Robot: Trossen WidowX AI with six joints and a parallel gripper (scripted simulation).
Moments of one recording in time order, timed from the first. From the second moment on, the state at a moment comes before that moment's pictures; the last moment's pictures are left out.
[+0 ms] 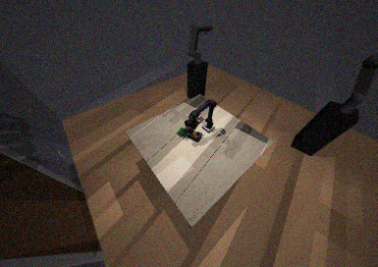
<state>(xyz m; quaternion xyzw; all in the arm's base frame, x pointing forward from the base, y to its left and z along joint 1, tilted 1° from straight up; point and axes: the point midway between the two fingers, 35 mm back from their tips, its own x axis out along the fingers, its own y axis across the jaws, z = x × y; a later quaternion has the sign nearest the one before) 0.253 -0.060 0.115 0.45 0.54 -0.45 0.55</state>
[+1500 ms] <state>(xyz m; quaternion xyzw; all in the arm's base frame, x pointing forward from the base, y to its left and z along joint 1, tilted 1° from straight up) 0.254 -0.060 0.064 0.45 0.54 -0.45 0.55</state>
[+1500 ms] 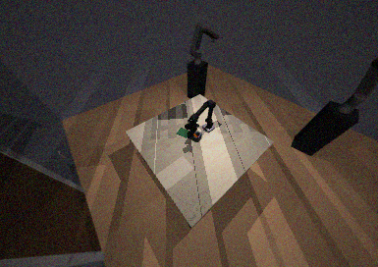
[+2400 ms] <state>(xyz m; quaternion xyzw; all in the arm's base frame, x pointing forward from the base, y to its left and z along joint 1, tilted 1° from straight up) 0.252 -0.060 0.076 0.45 0.55 -0.46 0.54</state>
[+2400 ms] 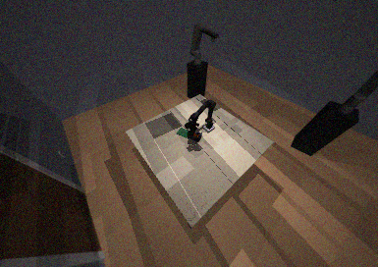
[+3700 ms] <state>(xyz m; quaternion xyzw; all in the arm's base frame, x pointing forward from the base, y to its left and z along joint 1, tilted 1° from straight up) 0.252 -0.060 0.136 0.45 0.55 -0.46 0.54</state>
